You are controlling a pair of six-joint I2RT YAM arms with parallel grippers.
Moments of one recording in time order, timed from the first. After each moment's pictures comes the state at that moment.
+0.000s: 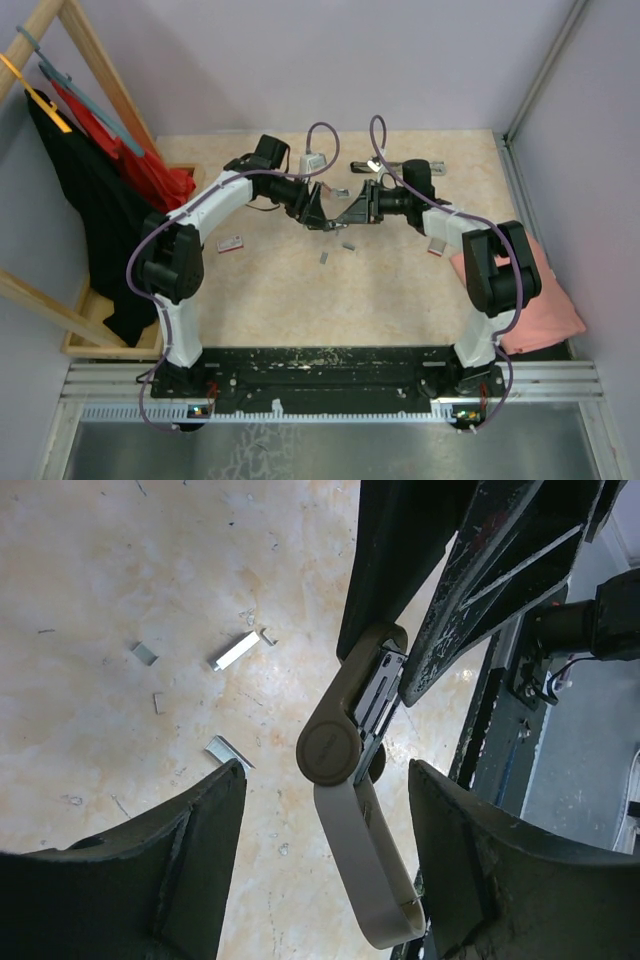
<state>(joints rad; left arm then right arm) -0.44 1.97 1.64 -0.66 0.87 0.13 0.28 1.77 1.06 0.22 -1.05 0.54</state>
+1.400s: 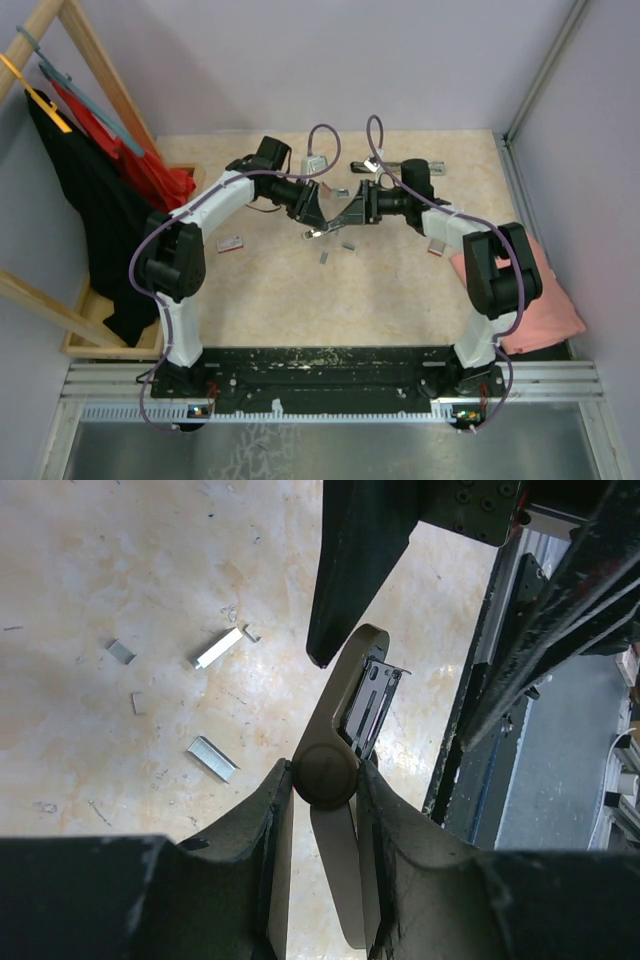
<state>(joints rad) -0.44 1.99 1.64 -0.67 0.92 0.13 0.29 1.75 1.06 0.21 -1.07 0.51</state>
